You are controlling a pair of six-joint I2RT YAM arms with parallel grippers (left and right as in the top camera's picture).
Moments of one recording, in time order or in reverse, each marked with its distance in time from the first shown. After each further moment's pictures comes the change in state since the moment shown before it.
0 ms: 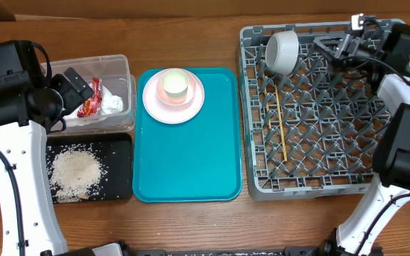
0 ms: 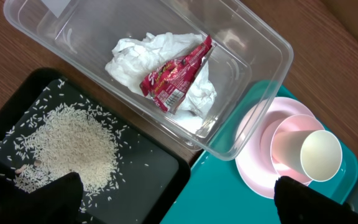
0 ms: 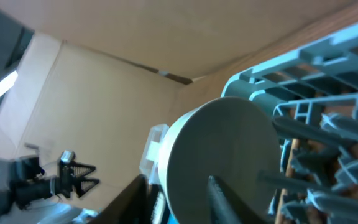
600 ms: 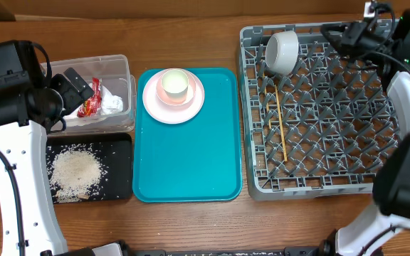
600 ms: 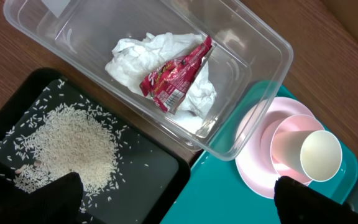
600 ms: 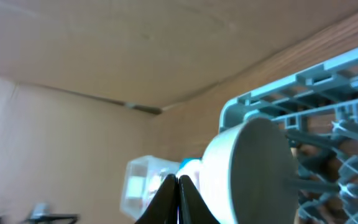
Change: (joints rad) left arm 0.000 0.000 0.000 0.000 0.000 0.000; right arm 0.066 -0.274 0.001 -0.350 0.359 -0.050
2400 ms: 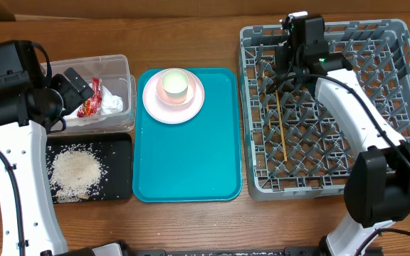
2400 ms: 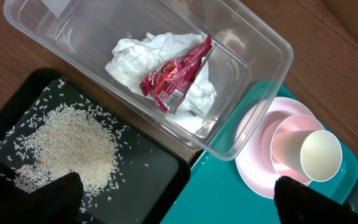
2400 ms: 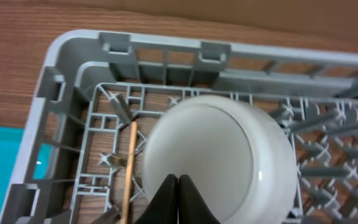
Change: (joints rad) left arm 0.000 0.000 0.000 0.000 0.000 0.000; right arm 0.443 -0.030 0.005 -0.315 1.154 -0.607
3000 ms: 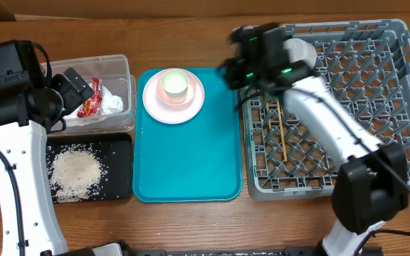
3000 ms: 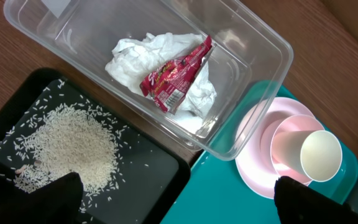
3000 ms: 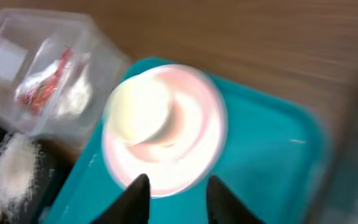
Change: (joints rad) left arm 0.000 0.000 0.000 0.000 0.000 0.000; right arm 0.246 0.000 0.000 0.027 -0.504 0.165
